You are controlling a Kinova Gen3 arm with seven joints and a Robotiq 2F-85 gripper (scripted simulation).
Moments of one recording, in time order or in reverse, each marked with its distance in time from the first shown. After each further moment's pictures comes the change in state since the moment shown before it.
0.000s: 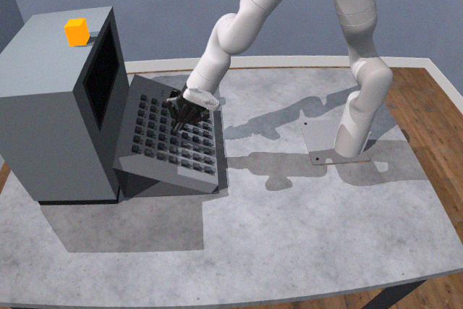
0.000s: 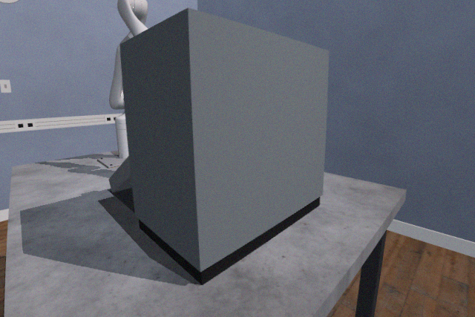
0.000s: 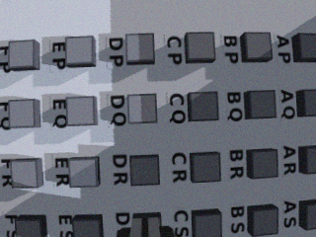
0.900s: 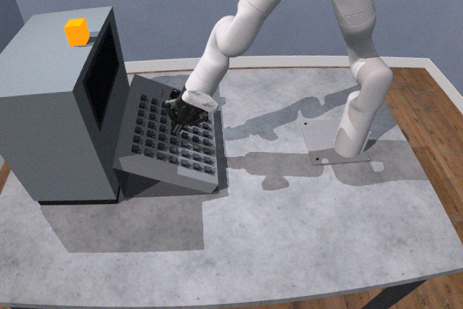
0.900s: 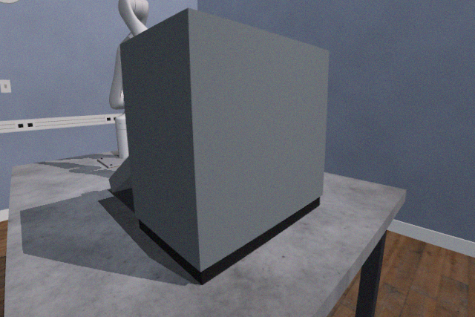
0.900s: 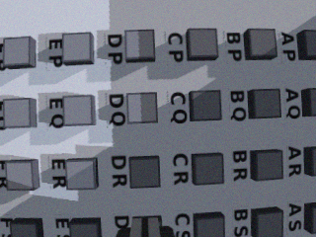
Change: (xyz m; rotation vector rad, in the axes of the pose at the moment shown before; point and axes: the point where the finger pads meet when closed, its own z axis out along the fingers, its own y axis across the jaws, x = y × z) arm 0.000 0.000 0.007 0.000 0.000 0.000
